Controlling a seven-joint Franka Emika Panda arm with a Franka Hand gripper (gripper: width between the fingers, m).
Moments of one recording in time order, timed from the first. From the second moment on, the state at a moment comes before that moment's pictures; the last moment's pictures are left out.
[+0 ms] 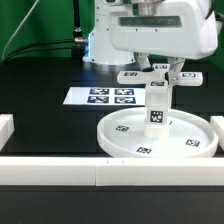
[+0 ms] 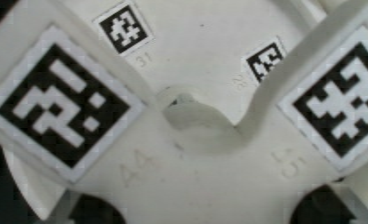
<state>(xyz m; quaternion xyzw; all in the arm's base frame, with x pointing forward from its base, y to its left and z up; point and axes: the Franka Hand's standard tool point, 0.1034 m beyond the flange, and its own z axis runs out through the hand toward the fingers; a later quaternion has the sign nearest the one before) 0.544 0.037 0.099 -0.85 0.52 0.02 0.08</state>
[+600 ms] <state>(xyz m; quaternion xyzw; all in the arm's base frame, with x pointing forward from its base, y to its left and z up) 0.546 0.037 0.099 -0.70 0.71 0.03 0.09</state>
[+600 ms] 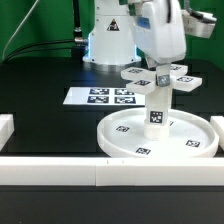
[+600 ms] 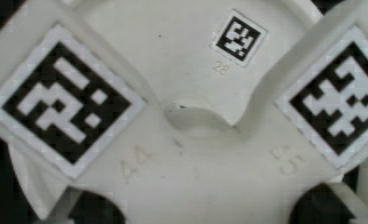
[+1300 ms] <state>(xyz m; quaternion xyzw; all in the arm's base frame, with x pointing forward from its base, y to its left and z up) 0.550 0.037 0.100 -0.54 0.83 0.04 0.10</state>
